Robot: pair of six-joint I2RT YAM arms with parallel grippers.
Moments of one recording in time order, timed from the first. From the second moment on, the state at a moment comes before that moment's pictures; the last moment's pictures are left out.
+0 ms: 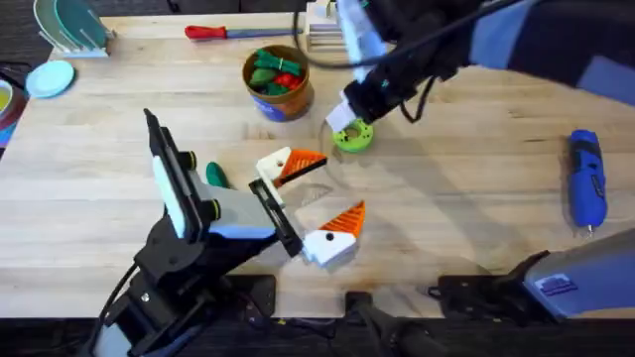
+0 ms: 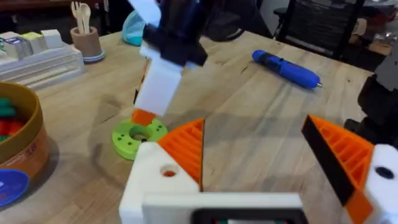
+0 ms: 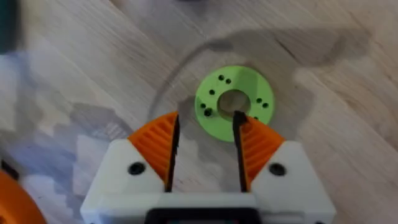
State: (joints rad) left arm -0.71 0.01 0.01 -0.06 0.30 -0.13; right arm 0.57 1.72 1.35 -0.82 -0.18 -0.06
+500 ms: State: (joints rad) left arm -0.71 0.01 0.01 -0.06 0.30 -0.13; right arm 0.67 1.81 1.35 -0.82 0.07 -0.09
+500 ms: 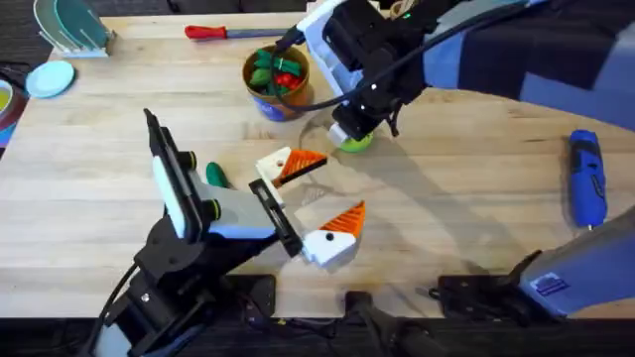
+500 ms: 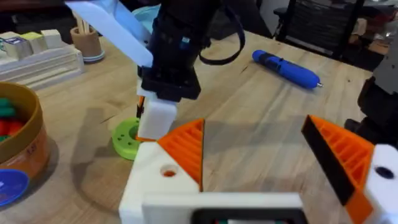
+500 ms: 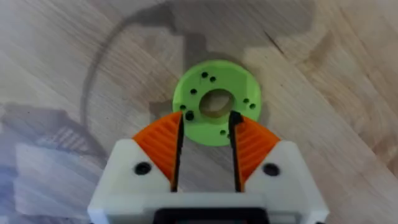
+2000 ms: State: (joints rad) left arm -0.71 0.01 0.01 -0.06 0.30 -0.13; right arm 0.62 1.86 1.35 -0.83 0.07 -0.08
